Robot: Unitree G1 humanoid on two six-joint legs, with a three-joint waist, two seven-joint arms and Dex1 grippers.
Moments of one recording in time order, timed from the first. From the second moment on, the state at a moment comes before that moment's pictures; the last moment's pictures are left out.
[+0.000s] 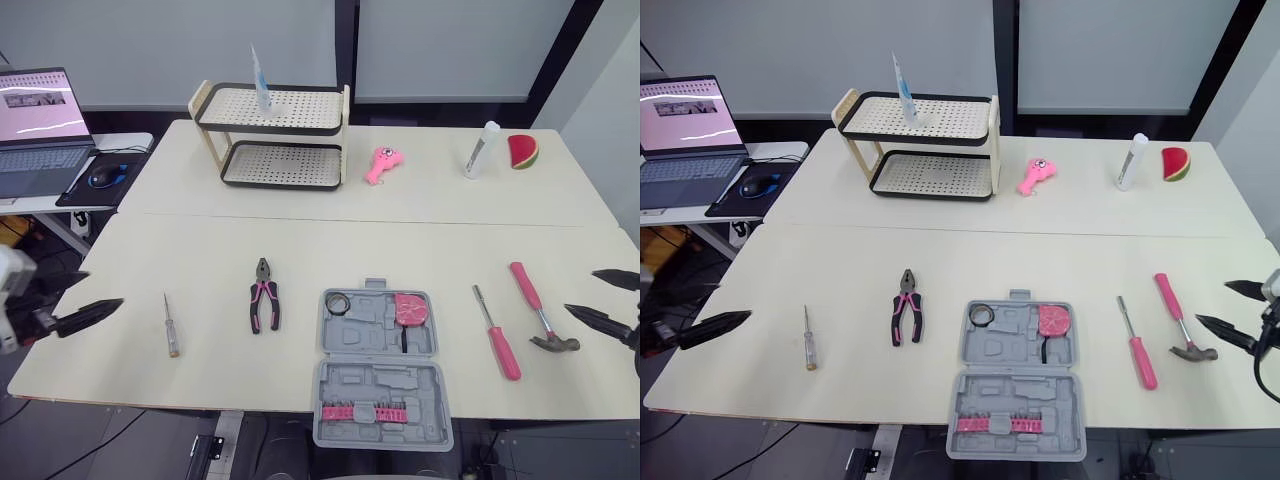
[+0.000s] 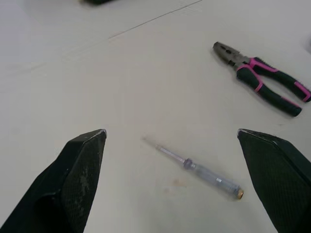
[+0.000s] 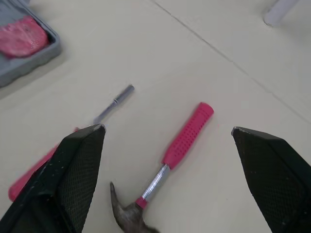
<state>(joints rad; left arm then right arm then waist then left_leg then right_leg) 0.01 1.09 0.56 0.49 -0.40 0.19 -1.24 0.08 -1.03 -0.50 0.29 0.33 0.09 1.16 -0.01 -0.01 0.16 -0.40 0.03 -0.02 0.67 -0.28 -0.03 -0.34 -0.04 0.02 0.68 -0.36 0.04</state>
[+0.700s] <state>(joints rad) 0.09 1.04 0.59 0.55 -0.38 0.12 -1.18 -0.08 -0.99 -0.39 0.26 0.34 0.12 1.13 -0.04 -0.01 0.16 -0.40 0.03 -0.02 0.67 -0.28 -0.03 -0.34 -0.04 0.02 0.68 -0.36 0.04</state>
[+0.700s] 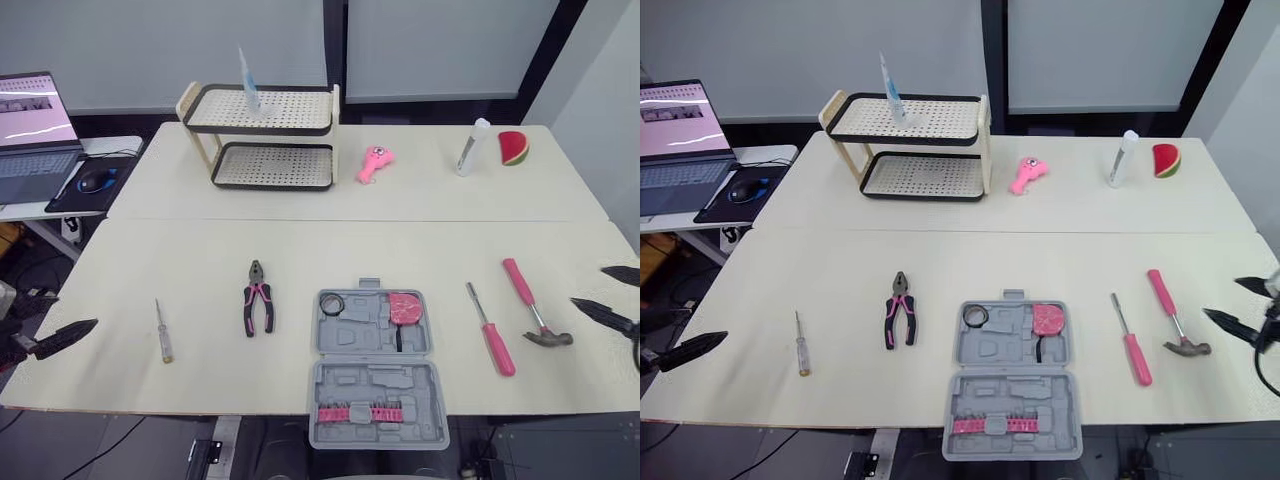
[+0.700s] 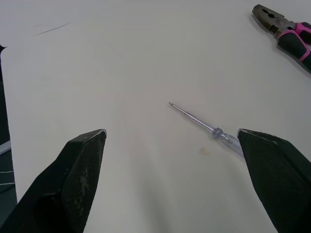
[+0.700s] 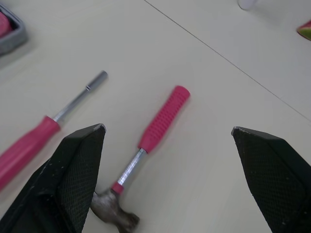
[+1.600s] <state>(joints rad) 0.49 0.53 0.64 -0.56 -0.60 0.62 -0.66 -0.49 -0.62 0.10 -0.26 0.44 0.40 1.06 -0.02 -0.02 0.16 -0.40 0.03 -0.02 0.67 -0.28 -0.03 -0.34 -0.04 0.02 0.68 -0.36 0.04</state>
